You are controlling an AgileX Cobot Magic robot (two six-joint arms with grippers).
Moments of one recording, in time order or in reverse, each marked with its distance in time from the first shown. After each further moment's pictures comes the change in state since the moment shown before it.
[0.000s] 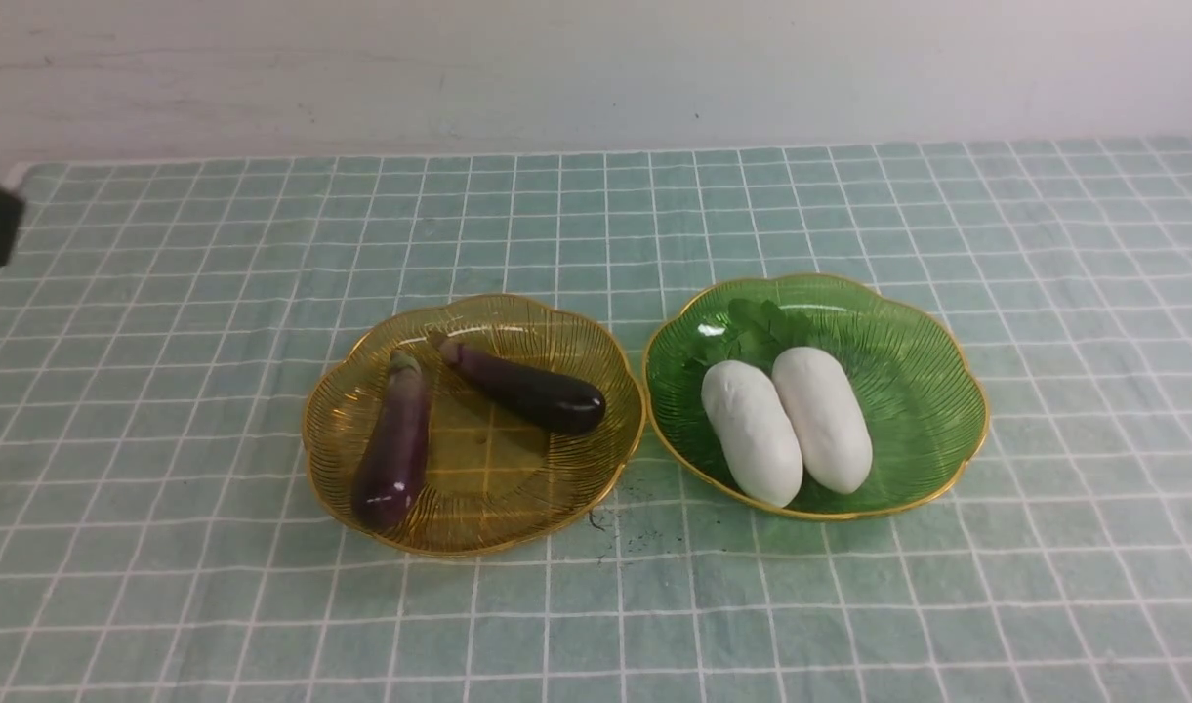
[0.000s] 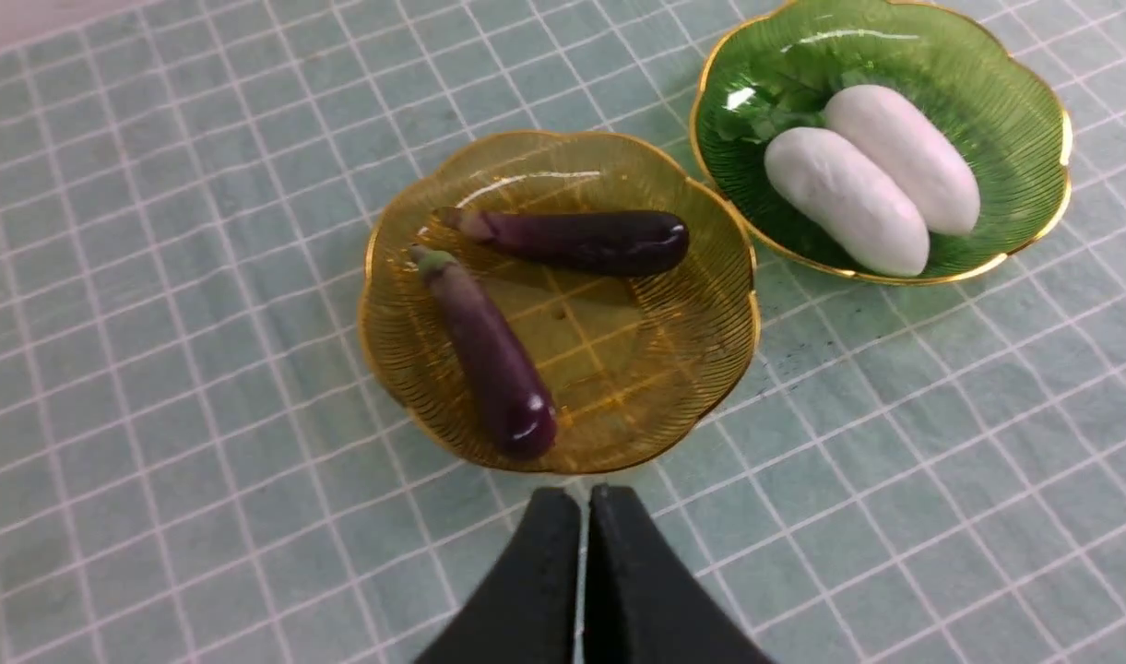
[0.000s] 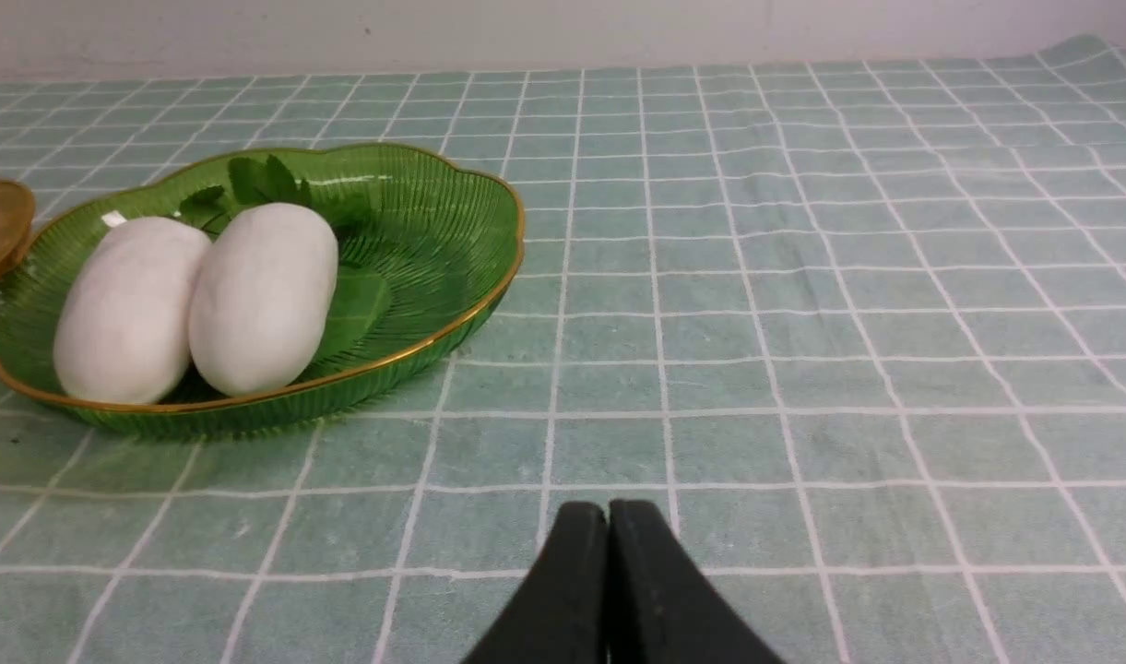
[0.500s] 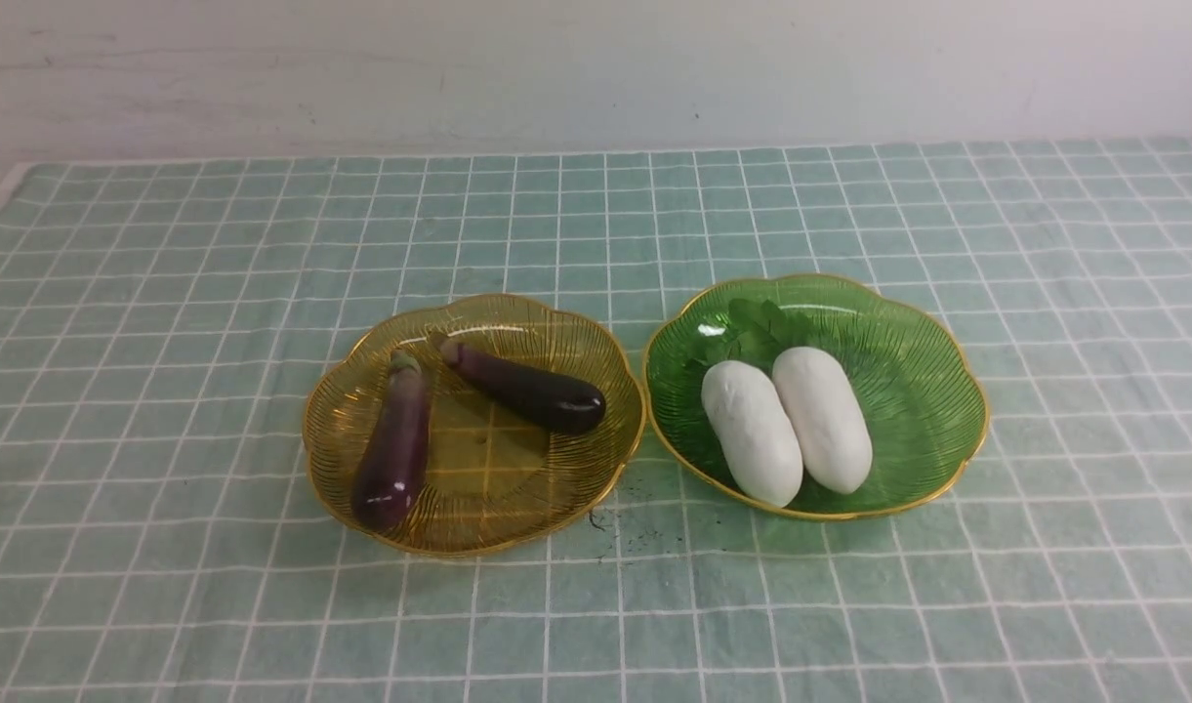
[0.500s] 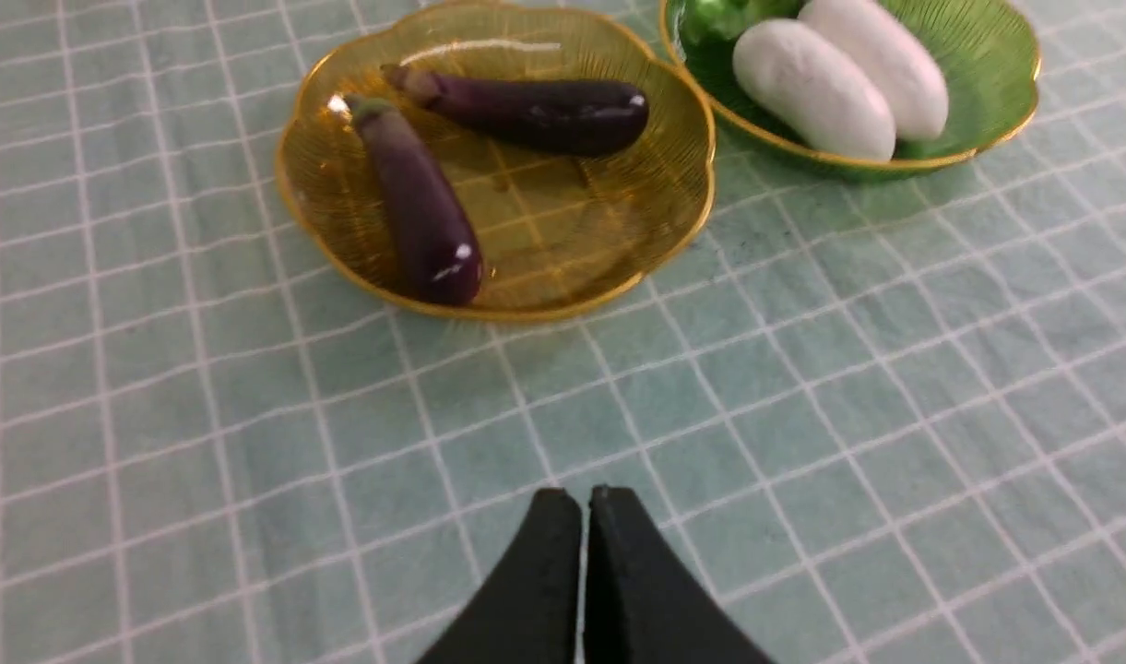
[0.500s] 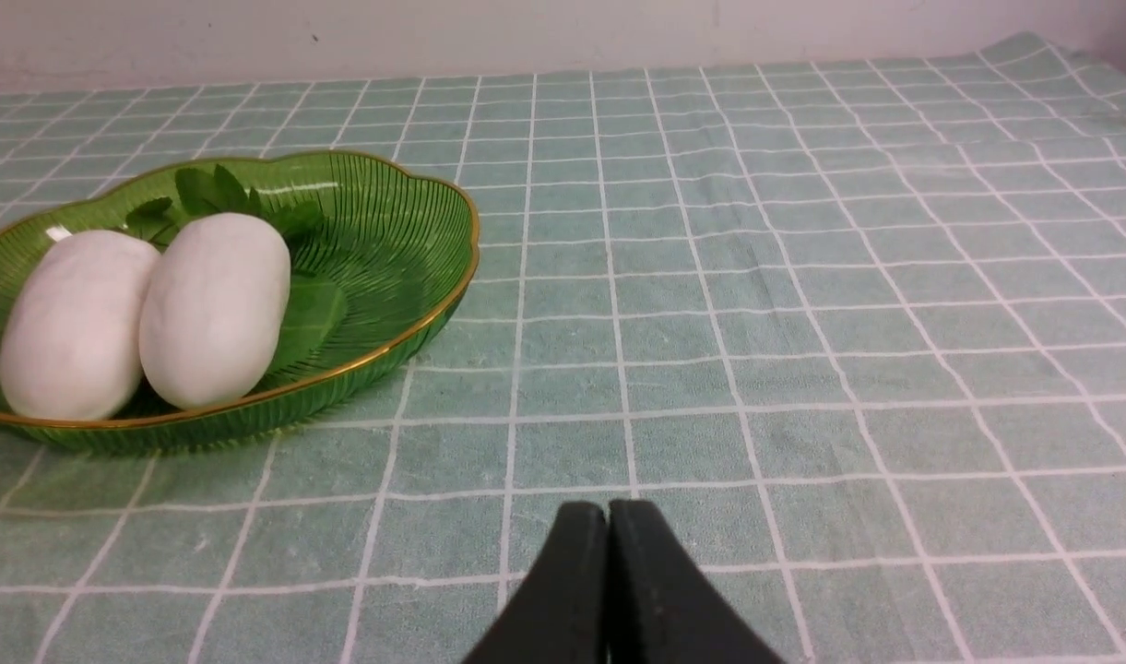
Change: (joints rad) right arm -0.023 0.000 0.000 0.000 0.000 -0.001; left arm 0.000 -0.600 0.735 -0.104 -0.317 -0.058
